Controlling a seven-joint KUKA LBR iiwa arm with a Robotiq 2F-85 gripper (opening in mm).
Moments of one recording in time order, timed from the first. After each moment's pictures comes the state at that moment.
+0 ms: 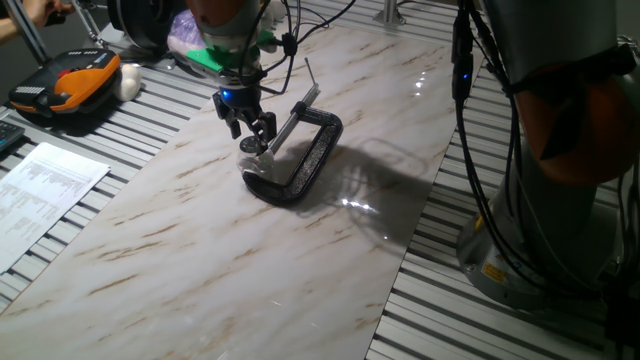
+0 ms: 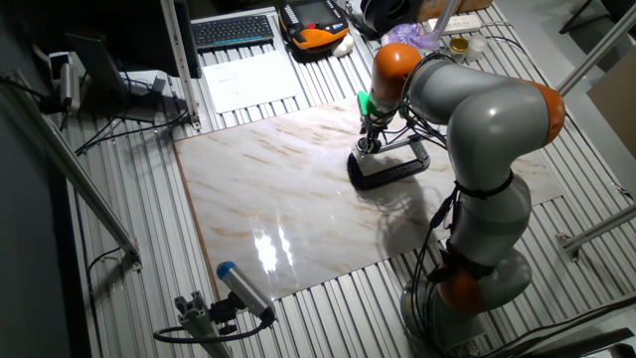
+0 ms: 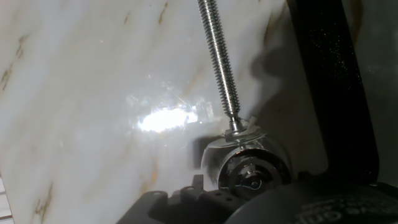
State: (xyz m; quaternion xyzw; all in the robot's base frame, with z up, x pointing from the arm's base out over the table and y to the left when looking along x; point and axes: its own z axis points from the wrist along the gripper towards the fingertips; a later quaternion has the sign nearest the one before) arm 0.550 0.020 0.095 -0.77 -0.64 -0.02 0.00
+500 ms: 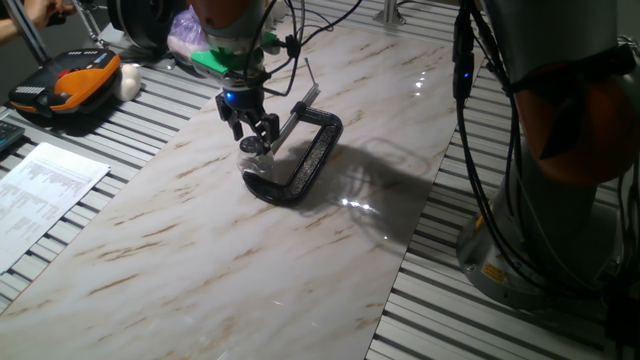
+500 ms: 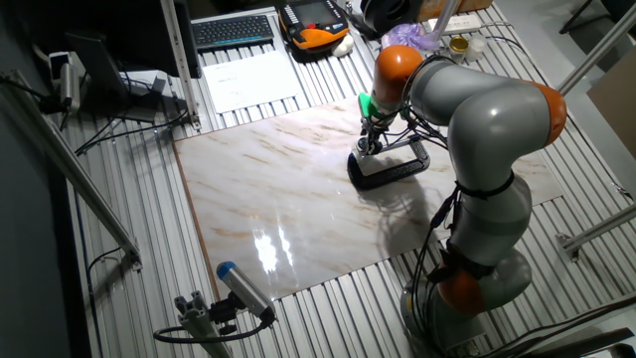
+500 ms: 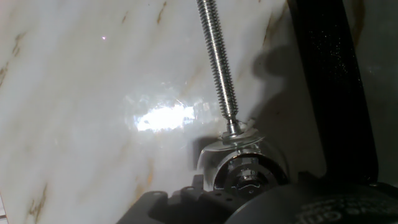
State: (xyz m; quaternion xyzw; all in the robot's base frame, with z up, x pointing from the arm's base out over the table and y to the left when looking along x) arm 0.546 0.018 0.091 -0.76 -0.65 -0.02 0.00
